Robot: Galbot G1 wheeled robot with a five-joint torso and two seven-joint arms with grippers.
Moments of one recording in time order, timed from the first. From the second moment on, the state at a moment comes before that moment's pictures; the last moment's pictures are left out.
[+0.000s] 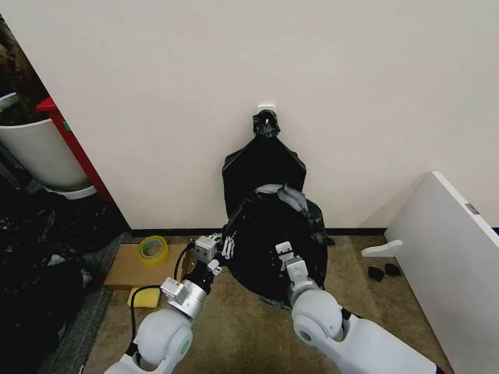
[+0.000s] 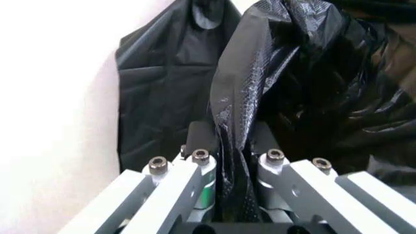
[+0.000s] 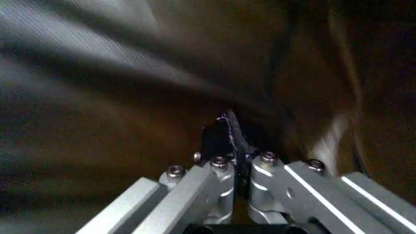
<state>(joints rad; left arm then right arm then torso) 1.33 -1.17 -0.21 -2.00 -0.37 -0.14 0.04 -1.00 0.99 -0.25 2.02 0.58 -0.24 0.50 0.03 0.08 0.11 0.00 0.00</state>
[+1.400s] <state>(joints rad) 1.32 -1.15 -0.28 -2.08 -0.65 0.07 -0.09 -1.49 0.92 -0.08 2.24 0.29 -0.25 0.71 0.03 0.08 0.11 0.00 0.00</state>
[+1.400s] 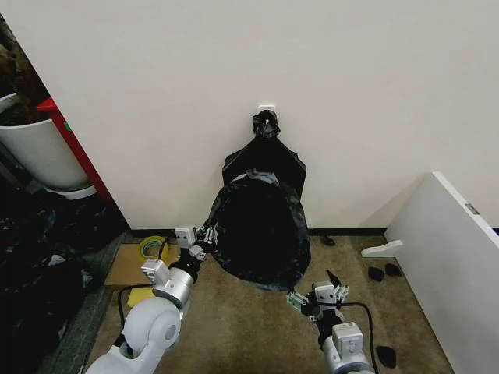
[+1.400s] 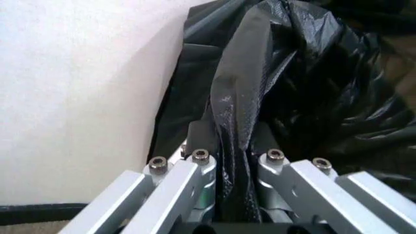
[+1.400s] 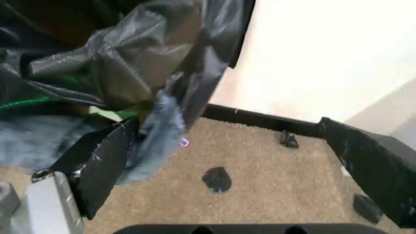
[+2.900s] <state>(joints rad) 1.35 -1.13 -0.25 -2.10 -0.55 0.10 -0.09 -1.41 0.80 0.28 1.63 0.07 0.74 -0.15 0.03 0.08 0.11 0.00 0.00</state>
